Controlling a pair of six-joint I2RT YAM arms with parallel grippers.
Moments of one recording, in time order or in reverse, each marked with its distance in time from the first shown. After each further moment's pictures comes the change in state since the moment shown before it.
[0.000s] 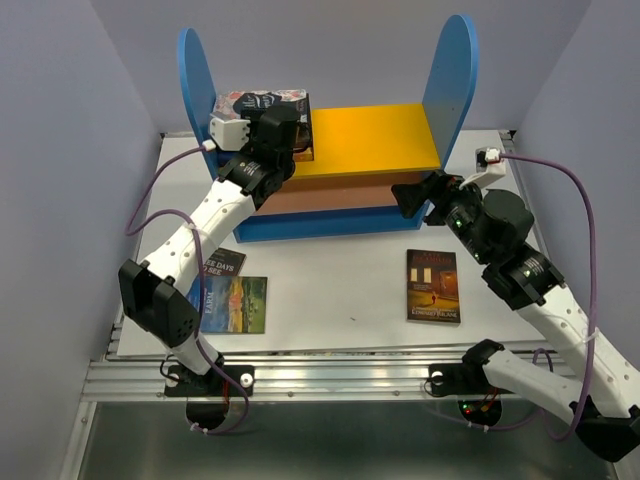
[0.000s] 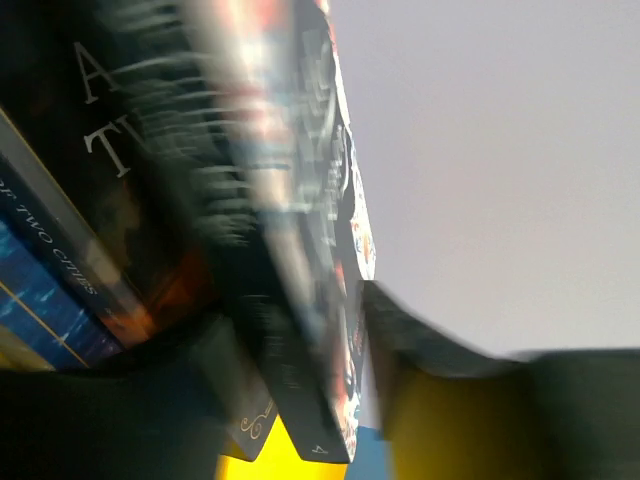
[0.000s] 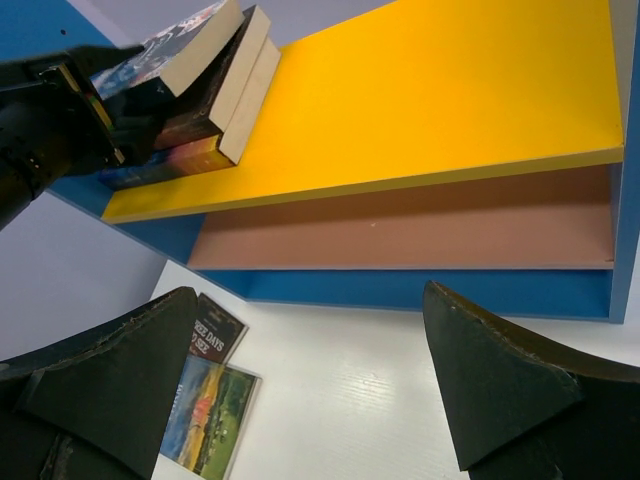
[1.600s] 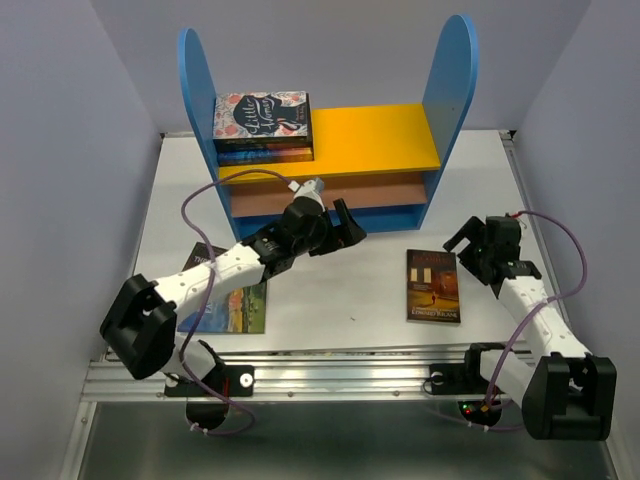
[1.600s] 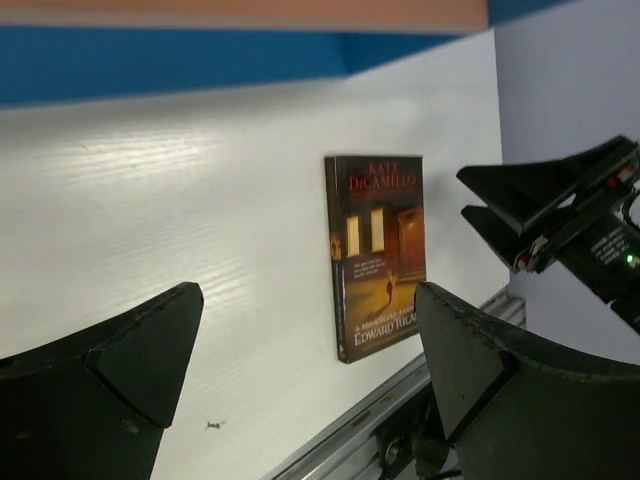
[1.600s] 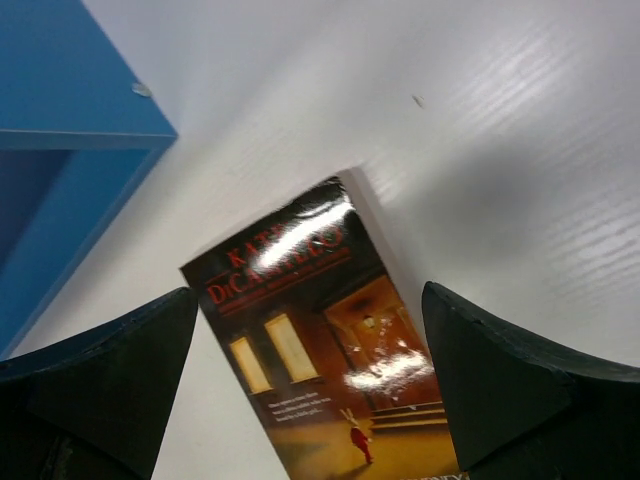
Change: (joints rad) left arm -0.217 -0.235 -0.699 0.321 0.780 0.656; right arm -0.587 0.149 -0.436 -0.124 -0.132 0.154
